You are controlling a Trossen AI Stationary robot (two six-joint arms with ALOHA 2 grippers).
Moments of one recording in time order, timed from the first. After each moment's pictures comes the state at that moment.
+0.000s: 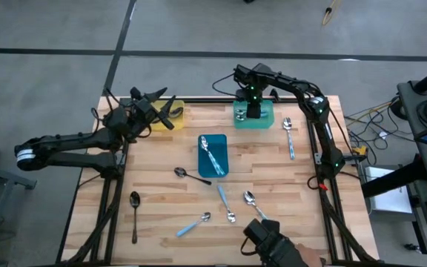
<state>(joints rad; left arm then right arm) 0.32 0.89 0.54 0.62 -0.47 0.31 -0.77 2.22 1.89 -1.24 -0.01 -0.62</state>
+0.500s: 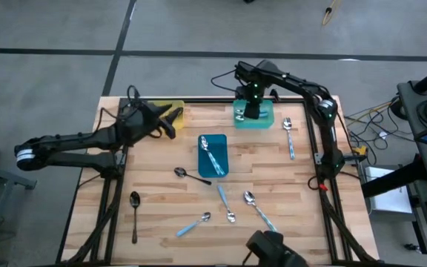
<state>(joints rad) 0.31 0.89 0.54 0.18 -0.46 -0.14 -0.72 2.09 1.89 -1.31 -0.14 -0.48</state>
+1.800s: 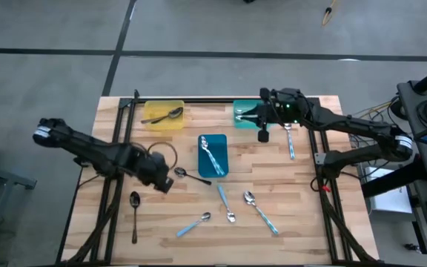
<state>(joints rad) -0.30 1.20 0.93 -1.00 0.03 -1.38 -0.44 1.18 0.92 -0.07 -0.24 -0.45</state>
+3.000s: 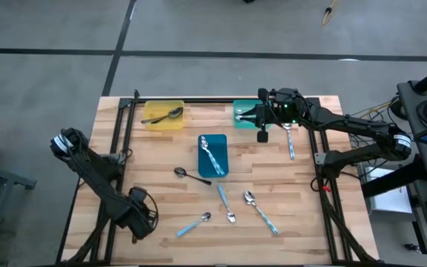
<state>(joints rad) -0.87 1.55 0.92 -1.05 0.08 -2.09 -0.43 1.20 0.93 -0.08 -0.24 -0.50</state>
